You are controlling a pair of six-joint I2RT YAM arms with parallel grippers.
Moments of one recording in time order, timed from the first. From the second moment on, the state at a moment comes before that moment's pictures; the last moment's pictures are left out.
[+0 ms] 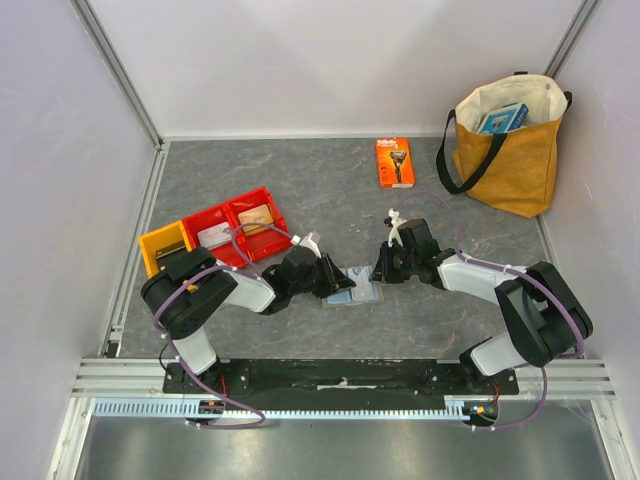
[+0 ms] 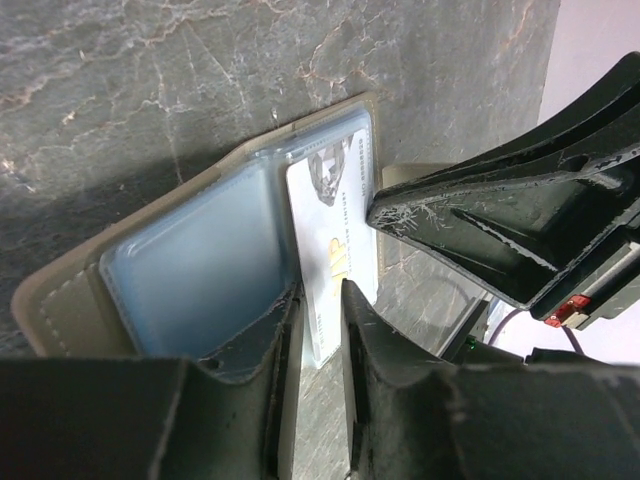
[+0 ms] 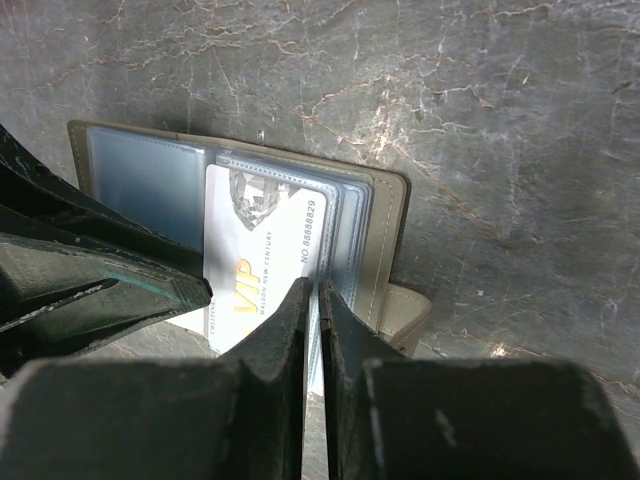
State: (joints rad) left arm -0.82 1.72 0.55 0.64 0.15 -1.13; right arm 0.49 1.48 0.62 -0.01 -0.31 0.45
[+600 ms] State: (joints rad) left arm -0.82 1.73 0.53 0.66 0.16 -1.13; right arm 0.48 1.49 0.62 0.00 -0.32 0.44
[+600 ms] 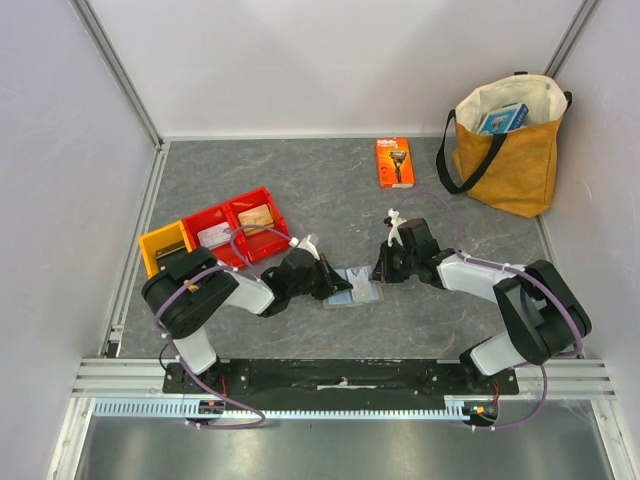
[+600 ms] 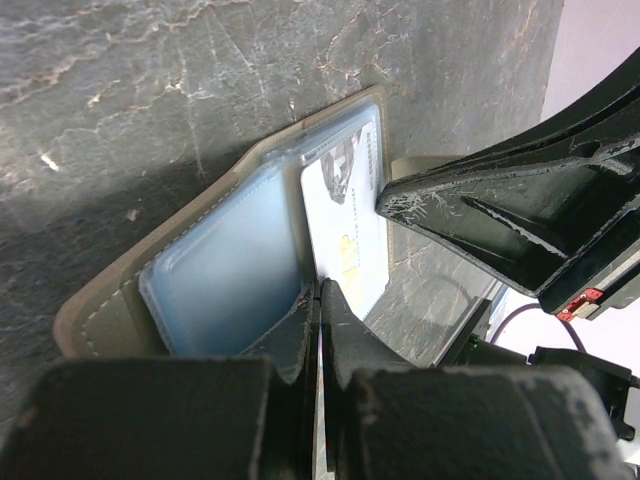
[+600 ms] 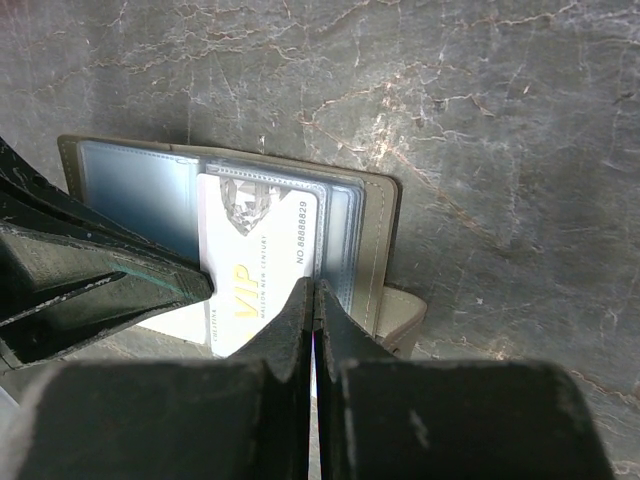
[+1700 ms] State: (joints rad) left arm -0.82 1.68 0.47 0.66 0.12 -1.16; right arm 0.49 1.49 0.62 0.05 -0.42 0.45
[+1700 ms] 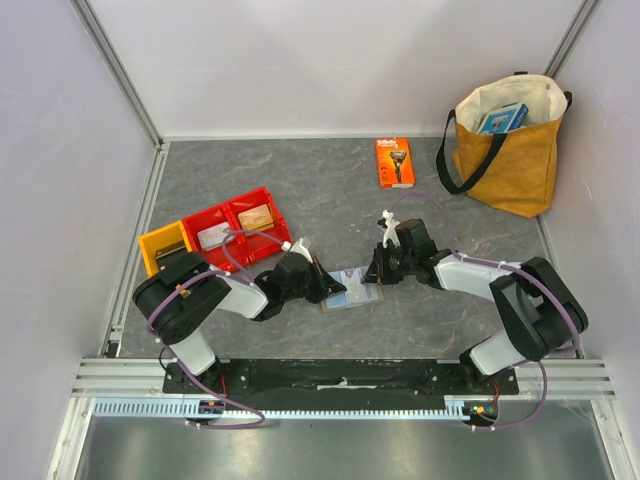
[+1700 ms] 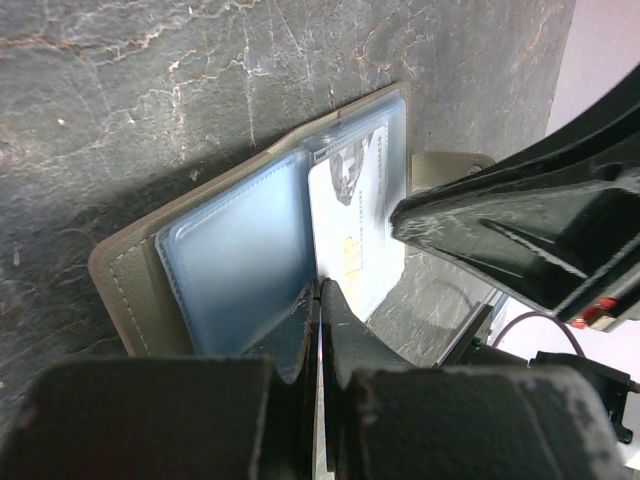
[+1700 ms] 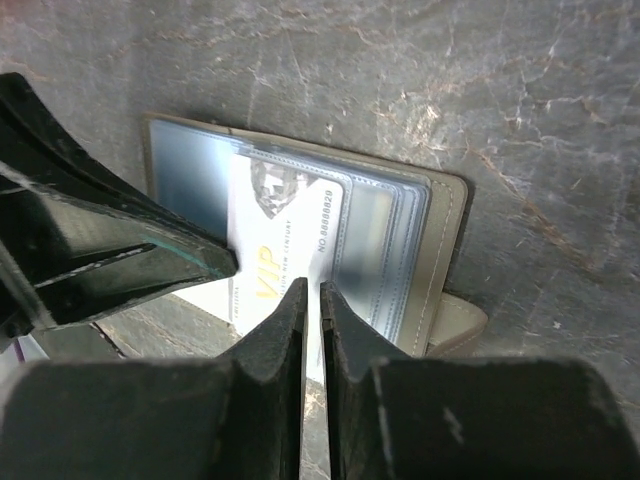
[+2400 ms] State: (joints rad) left arm -0.81 1.66 0.46 0.63 0.11 -1.17; right arm 0.49 1.57 0.65 0.05 -0.39 0.50
